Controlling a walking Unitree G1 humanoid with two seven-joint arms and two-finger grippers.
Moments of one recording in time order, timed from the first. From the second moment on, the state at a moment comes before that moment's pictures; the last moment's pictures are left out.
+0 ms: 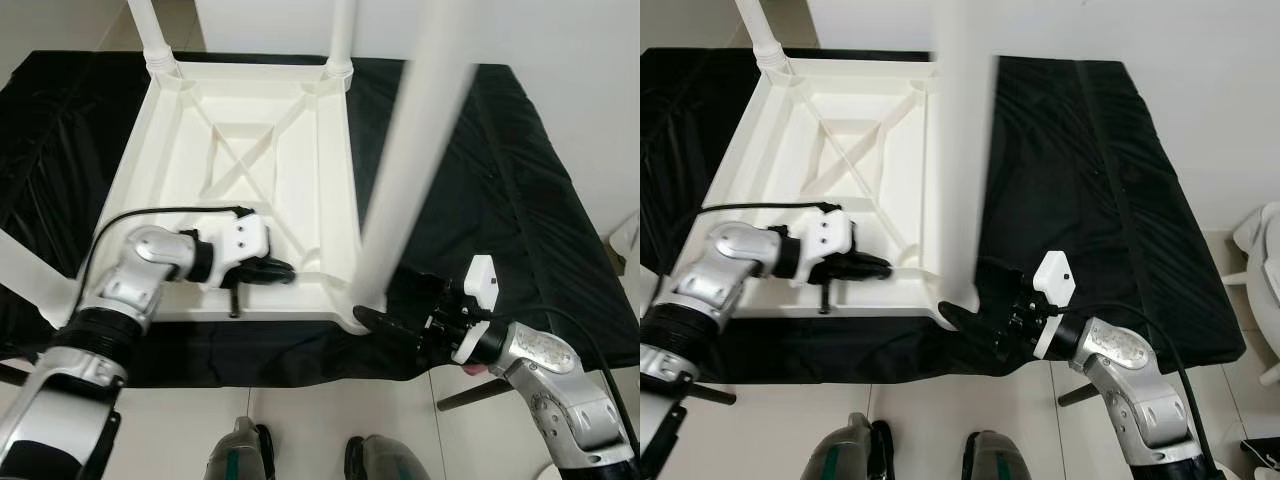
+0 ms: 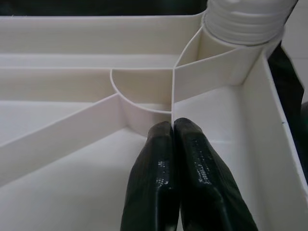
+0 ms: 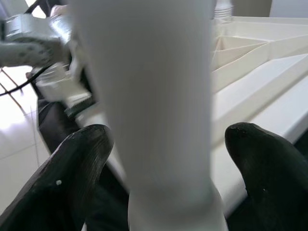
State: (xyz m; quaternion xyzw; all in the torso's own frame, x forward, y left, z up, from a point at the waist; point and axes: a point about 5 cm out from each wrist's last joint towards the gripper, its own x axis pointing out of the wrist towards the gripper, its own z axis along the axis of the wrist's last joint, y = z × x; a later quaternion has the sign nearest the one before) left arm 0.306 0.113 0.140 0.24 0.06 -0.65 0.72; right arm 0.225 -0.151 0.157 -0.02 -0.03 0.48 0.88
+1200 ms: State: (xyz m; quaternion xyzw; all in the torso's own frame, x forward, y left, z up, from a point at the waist) left arm 0.313 0.098 0.168 0.14 0.03 -0.56 0.82; right arm 0.261 -0.162 0.171 0.02 -0.11 0.32 0.94
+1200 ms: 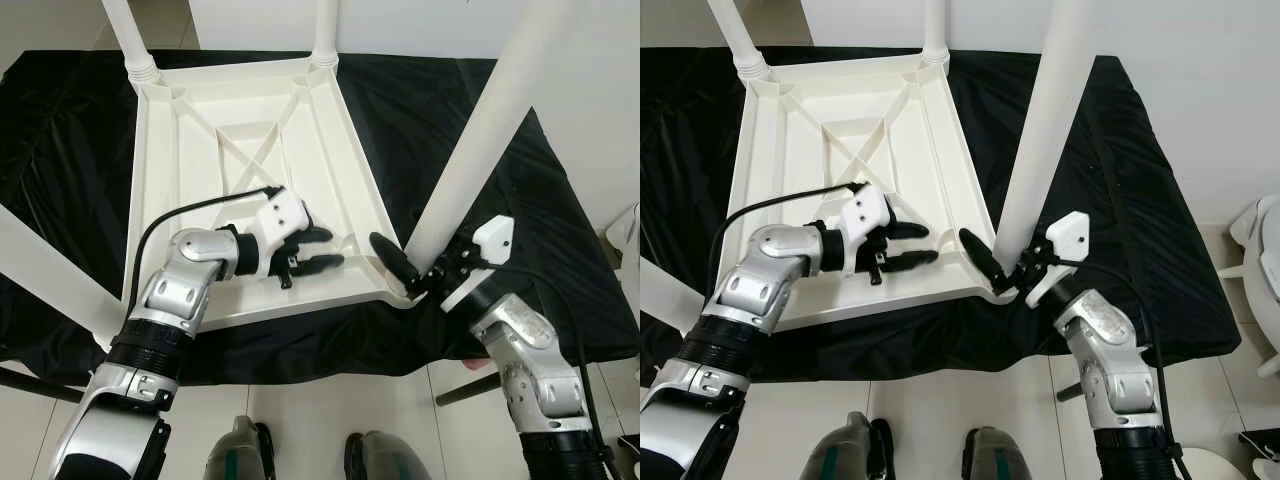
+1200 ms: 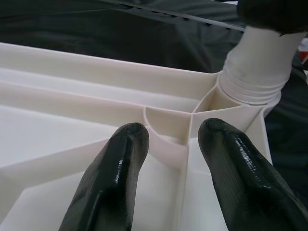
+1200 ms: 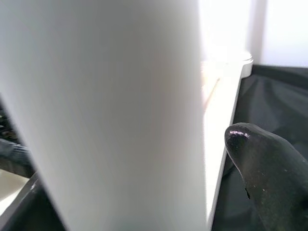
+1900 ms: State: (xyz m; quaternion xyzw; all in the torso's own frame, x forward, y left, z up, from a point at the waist) left arm 0.289 0.111 0.163 0.01 0.05 -0.26 0.96; right arm 0.308 -0.172 0.185 0.01 -0.16 0.26 0.95
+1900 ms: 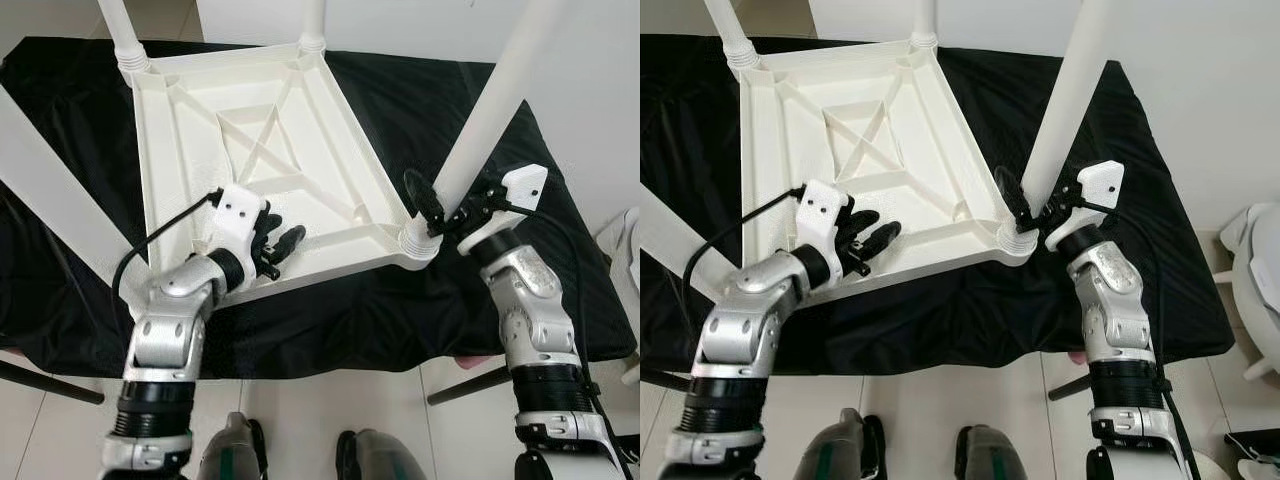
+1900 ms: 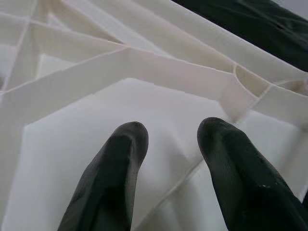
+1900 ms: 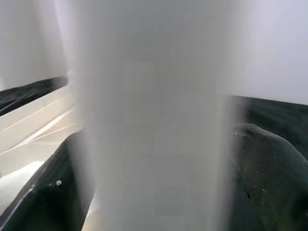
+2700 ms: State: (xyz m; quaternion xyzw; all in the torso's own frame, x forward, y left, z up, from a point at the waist) left arm 0.281 0.083 0.183 0.02 0.00 -0.28 0.96; right arm 0.296 -0.196 0.161 0.00 -0.09 0.28 0.96
